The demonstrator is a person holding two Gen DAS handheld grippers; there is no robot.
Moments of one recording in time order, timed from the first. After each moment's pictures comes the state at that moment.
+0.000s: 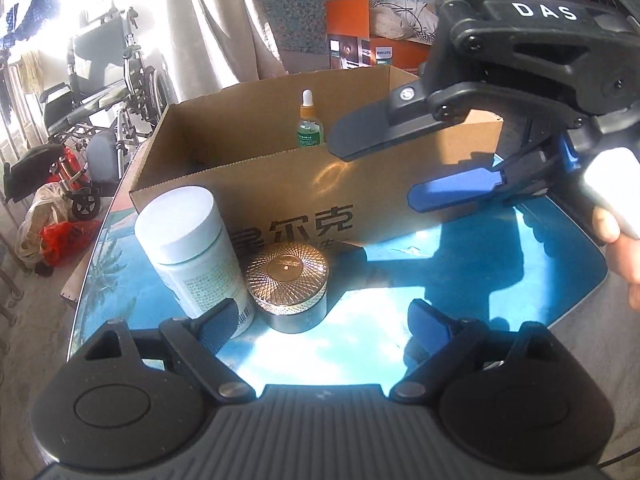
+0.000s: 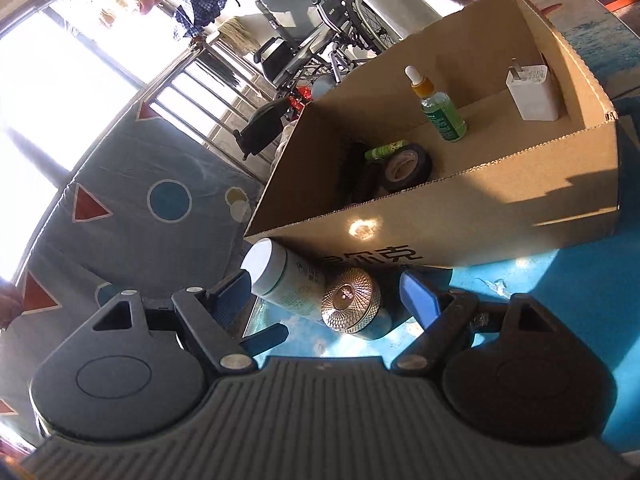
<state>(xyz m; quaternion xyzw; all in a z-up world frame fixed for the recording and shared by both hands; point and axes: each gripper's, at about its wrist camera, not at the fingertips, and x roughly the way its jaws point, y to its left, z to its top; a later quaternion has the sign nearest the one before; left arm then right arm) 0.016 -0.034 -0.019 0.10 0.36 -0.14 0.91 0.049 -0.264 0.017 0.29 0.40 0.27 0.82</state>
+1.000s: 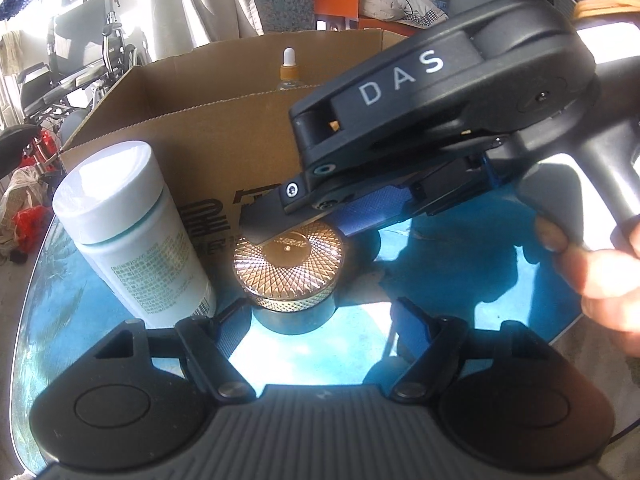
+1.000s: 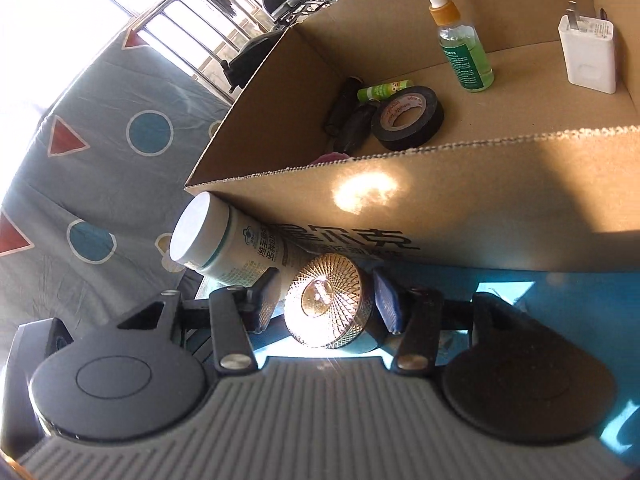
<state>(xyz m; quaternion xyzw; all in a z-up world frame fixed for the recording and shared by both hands) 0.043 -0.045 -0.054 0.09 0.39 -0.17 0.90 0.102 -0.229 -0.027 0.22 0.47 0.30 0.80</state>
